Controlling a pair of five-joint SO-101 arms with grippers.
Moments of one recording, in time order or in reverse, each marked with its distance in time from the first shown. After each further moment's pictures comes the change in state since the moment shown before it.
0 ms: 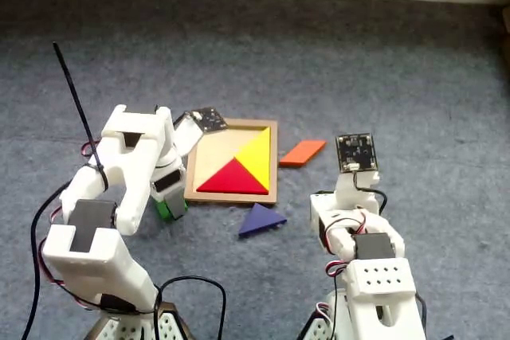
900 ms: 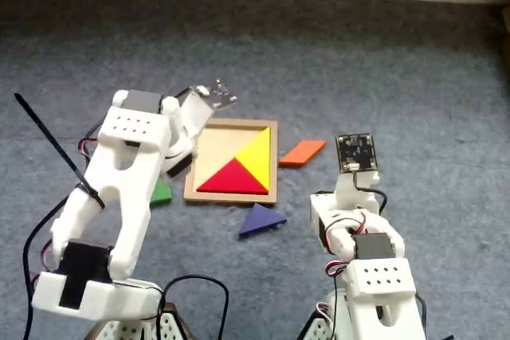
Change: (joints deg) left arm 6.6 -15.1 -5.5 9.3 14.5; right arm 0.0 0.0 0.0 0.0 0.0
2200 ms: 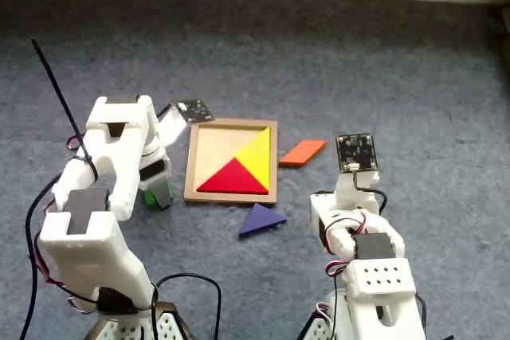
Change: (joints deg) left arm -12.1 21.4 -1.9 -8.8 -23.3; right arm 0.0 0.0 0.0 0.0 0.0
